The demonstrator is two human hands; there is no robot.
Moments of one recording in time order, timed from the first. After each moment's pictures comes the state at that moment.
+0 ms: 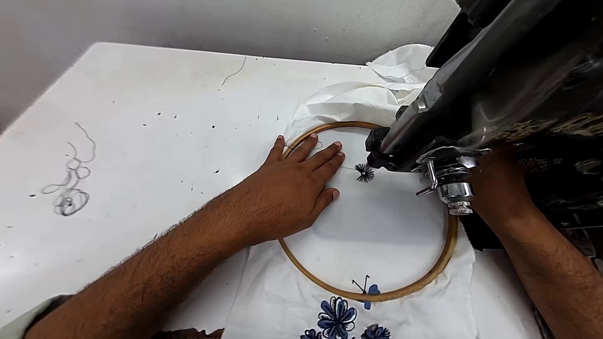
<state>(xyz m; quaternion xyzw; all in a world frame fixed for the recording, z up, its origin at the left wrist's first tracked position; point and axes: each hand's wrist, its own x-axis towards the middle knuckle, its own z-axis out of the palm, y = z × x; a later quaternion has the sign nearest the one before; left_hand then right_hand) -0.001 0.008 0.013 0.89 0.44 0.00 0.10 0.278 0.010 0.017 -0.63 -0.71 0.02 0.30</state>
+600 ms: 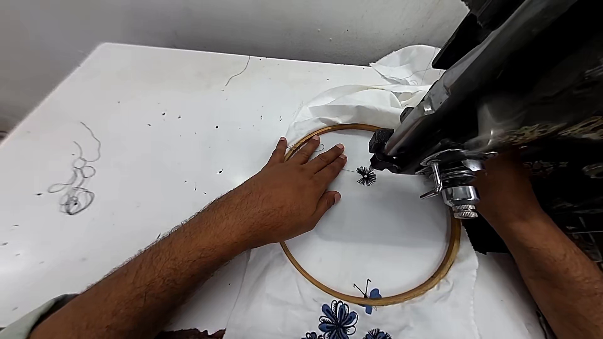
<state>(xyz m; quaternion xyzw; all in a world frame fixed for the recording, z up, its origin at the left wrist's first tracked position) -0.002 0.005 0.015 0.89 0.44 0.00 0.10 0.280 0.012 0.015 -0.62 -0.72 0.03 0.30</state>
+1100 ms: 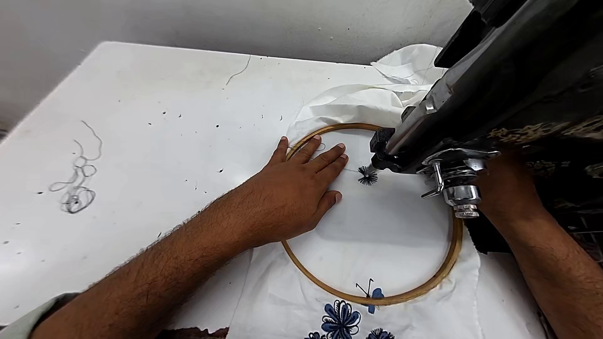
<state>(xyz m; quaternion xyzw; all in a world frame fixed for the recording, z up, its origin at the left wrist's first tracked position) -0.002 0.007 0.012 0.89 0.44 -0.01 0.10 0.280 0.011 0.016 -0.63 -0.72 0.03 0.30</state>
